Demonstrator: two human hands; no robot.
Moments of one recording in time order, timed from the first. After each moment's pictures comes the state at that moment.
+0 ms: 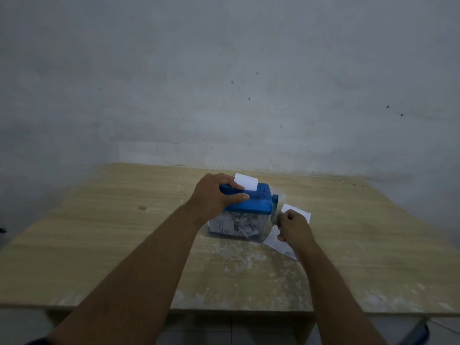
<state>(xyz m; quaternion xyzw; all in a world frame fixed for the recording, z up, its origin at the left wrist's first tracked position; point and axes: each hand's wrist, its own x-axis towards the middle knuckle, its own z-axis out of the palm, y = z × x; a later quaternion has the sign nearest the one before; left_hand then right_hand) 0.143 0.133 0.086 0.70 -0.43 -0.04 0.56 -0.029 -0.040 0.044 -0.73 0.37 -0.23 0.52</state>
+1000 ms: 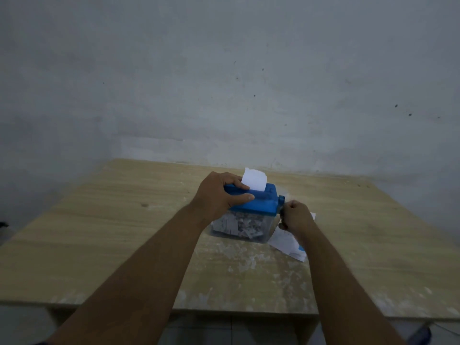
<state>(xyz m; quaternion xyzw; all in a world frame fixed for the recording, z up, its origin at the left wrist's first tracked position) 0.141 0.133 0.082 0.69 -0.44 -0.03 0.58 0.002 -0.067 0.051 -0.70 0.38 -0.23 0.56</state>
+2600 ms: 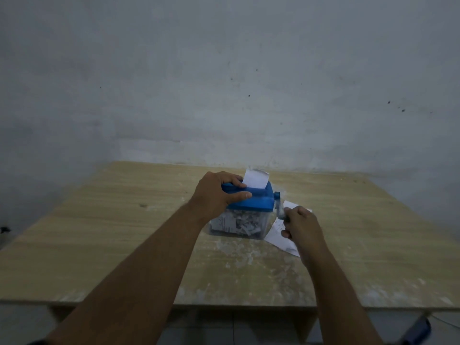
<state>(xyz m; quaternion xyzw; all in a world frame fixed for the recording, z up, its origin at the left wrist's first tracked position) 0.139 0.132 0.082 0.69 -0.44 -0.03 0.57 -0.057 -0.018 0.063 -0.68 0.35 -0.29 0.57</state>
